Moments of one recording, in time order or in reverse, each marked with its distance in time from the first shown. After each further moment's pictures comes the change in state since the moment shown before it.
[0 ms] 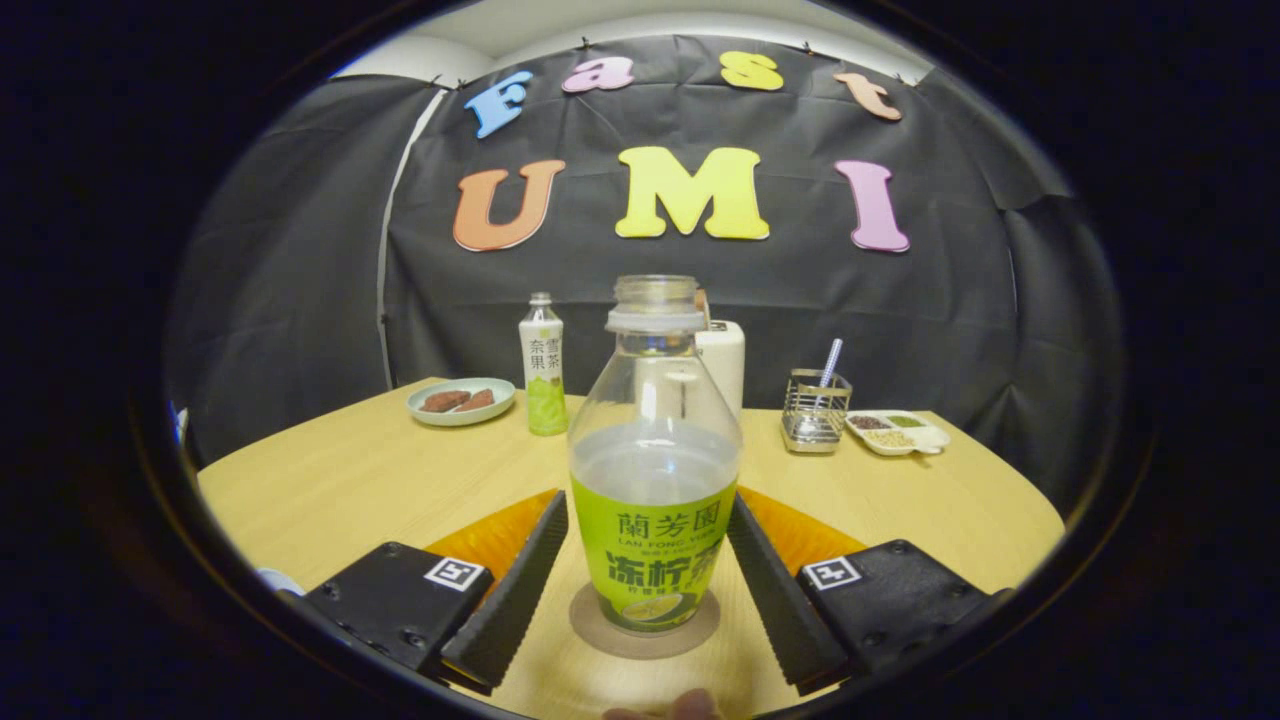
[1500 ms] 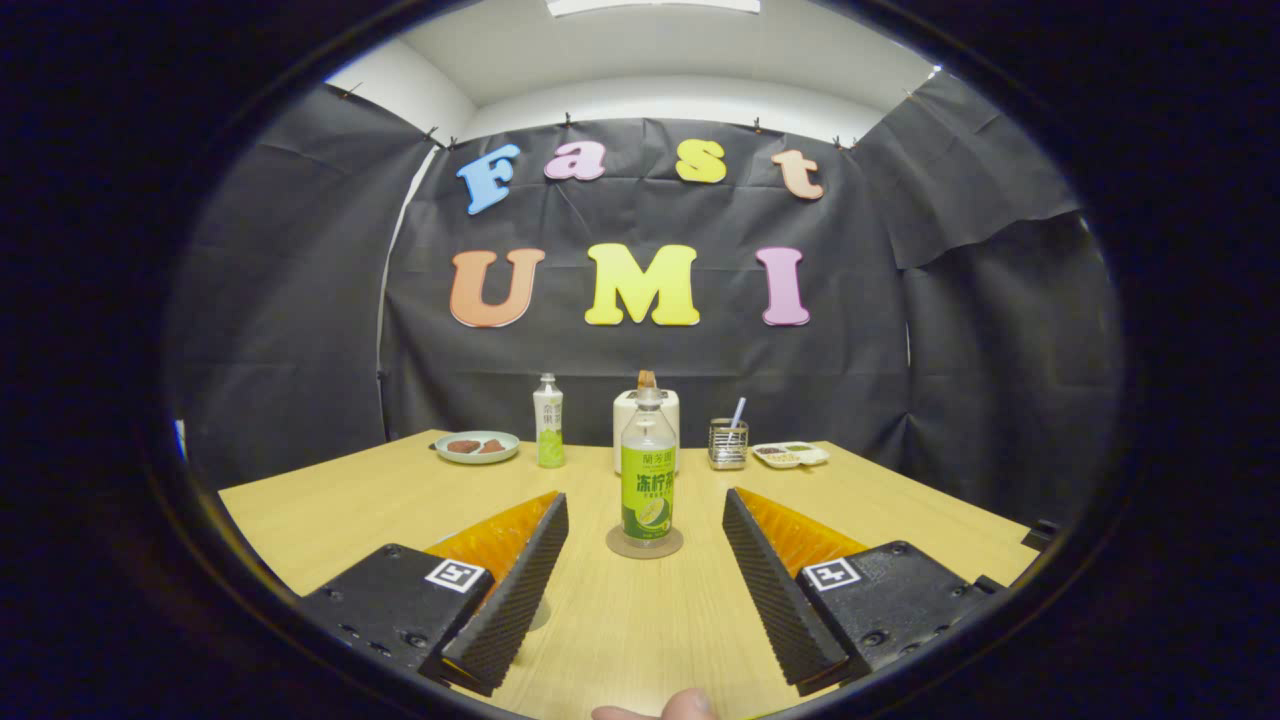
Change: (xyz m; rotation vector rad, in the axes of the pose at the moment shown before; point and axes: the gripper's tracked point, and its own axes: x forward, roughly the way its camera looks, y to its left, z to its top) arm -0.230 0.043 -0.012 0.052 -0.220 -0.177
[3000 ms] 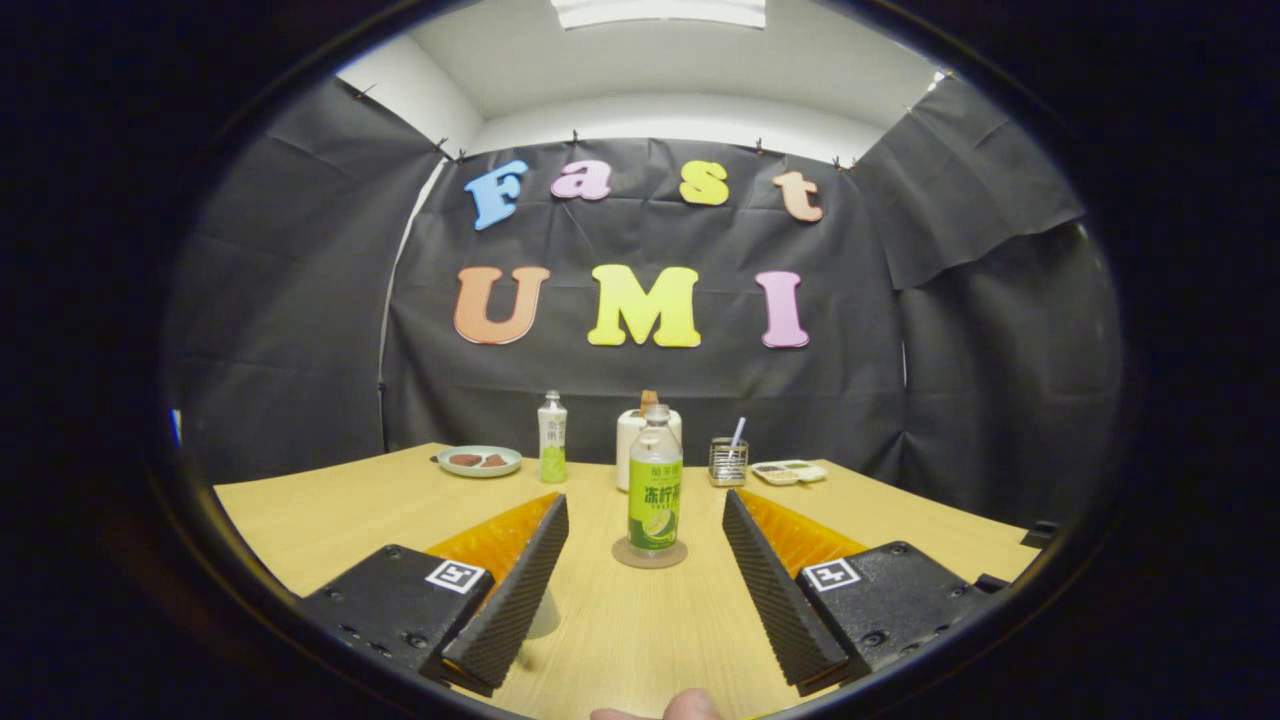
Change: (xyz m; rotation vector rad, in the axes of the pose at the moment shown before) arm -0.007 0.017 -0.003 -0.017 -0.060 -0.007
